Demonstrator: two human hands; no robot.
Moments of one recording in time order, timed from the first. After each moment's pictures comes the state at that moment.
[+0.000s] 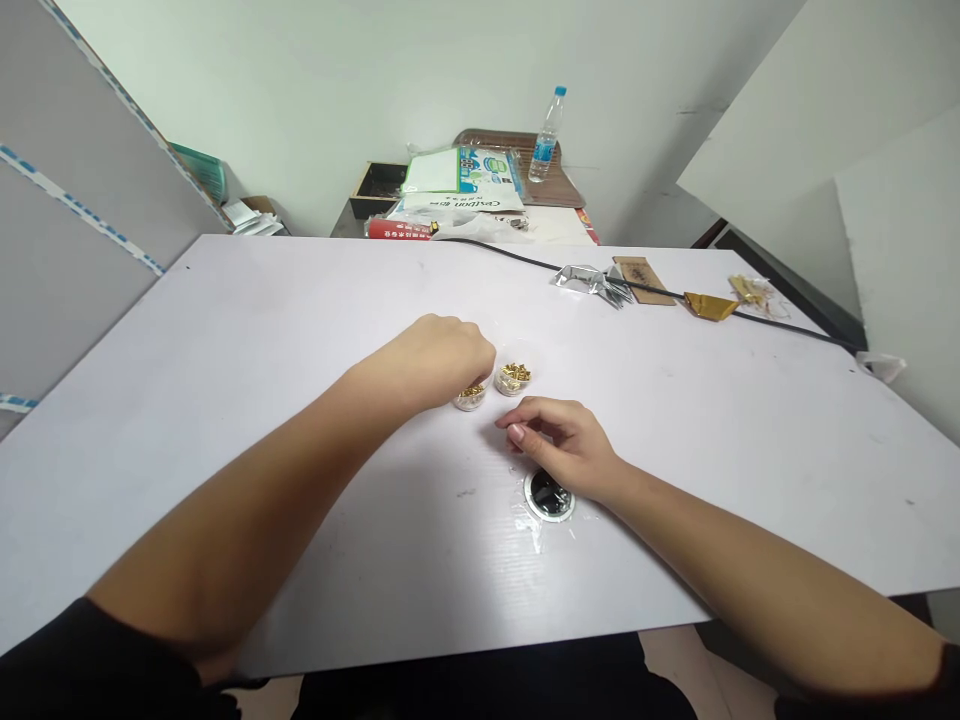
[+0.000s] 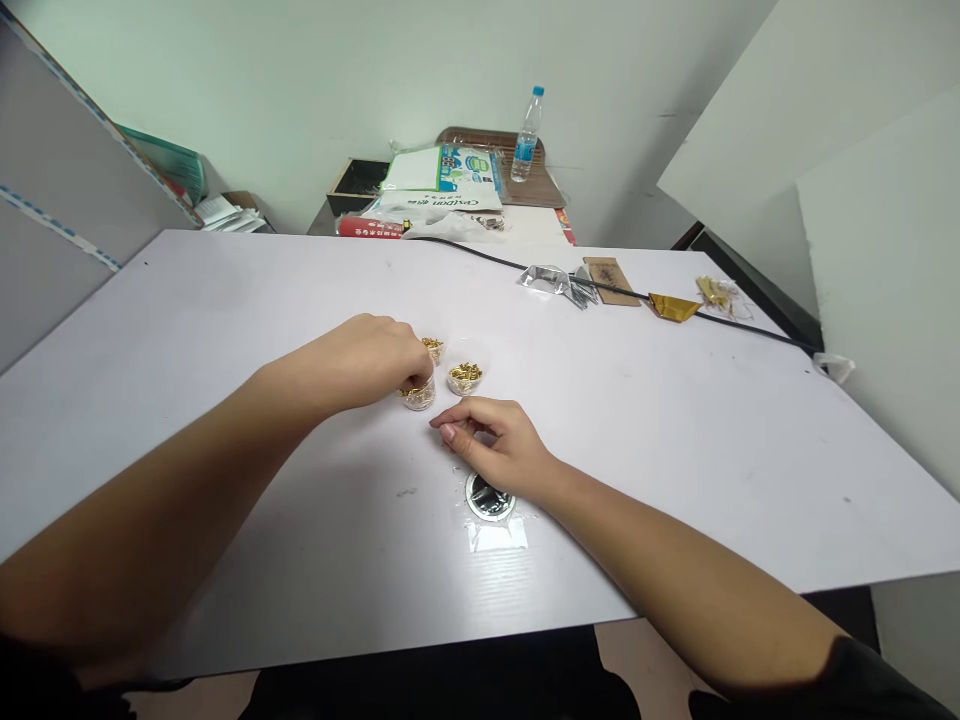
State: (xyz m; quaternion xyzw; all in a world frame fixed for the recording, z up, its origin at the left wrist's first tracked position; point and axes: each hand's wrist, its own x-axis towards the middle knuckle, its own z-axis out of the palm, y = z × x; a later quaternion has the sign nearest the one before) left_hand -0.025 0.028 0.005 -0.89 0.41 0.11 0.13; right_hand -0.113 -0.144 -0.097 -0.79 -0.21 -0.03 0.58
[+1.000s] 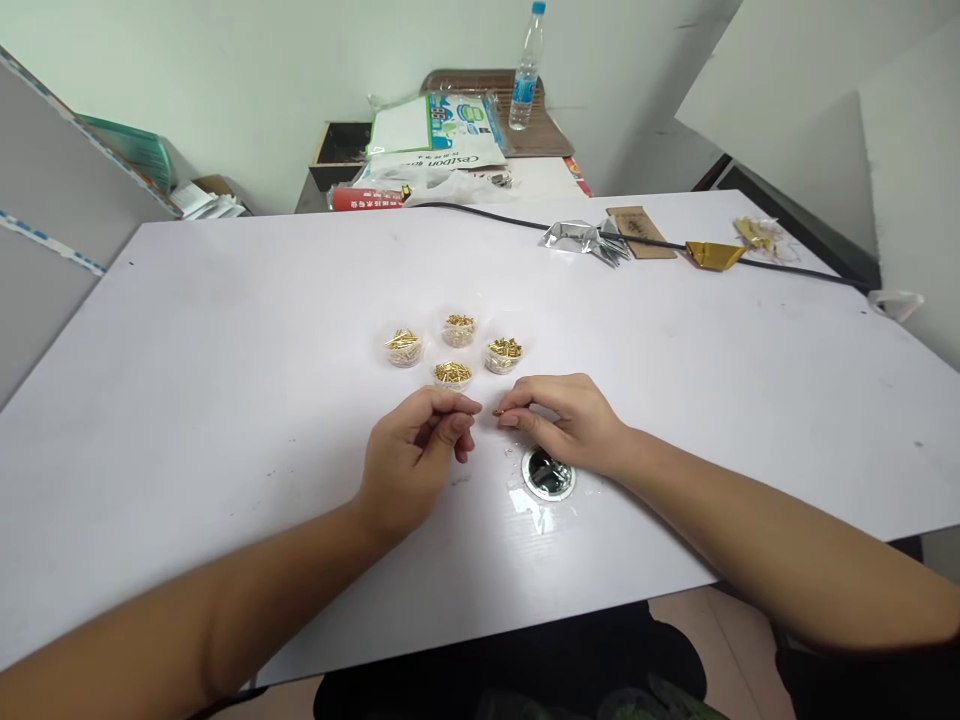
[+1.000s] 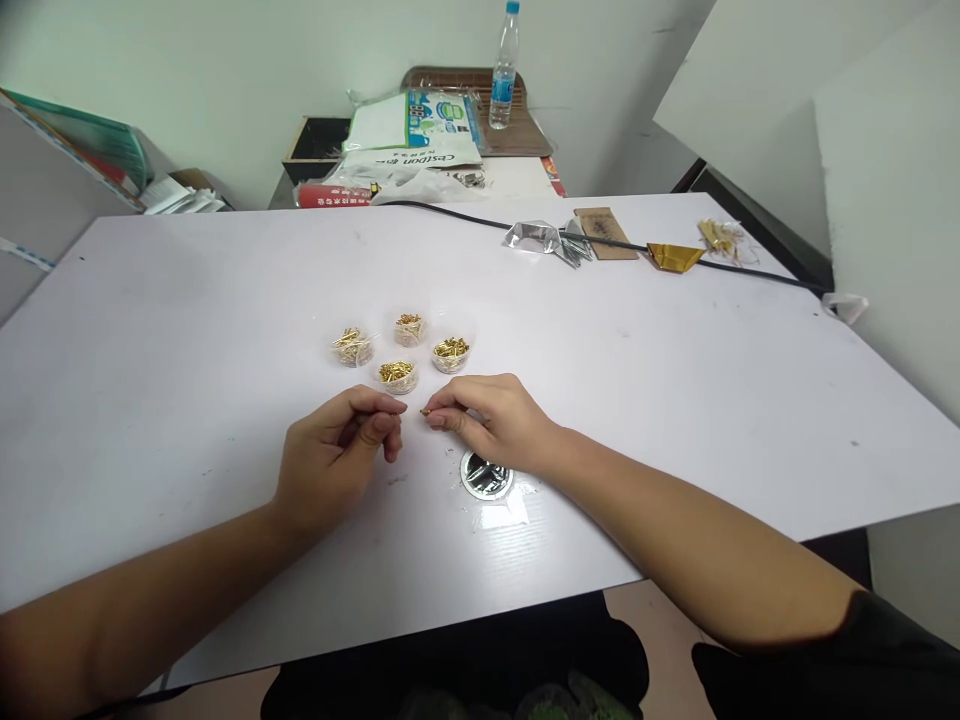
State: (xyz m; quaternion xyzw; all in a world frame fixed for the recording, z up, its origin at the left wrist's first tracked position) left_hand -0.110 0.055 -0.084 -0.75 0.16 0.07 -0.64; right_hand -0.107 -0.154 -0.094 -0.83 -0.31 -0.12 0.45
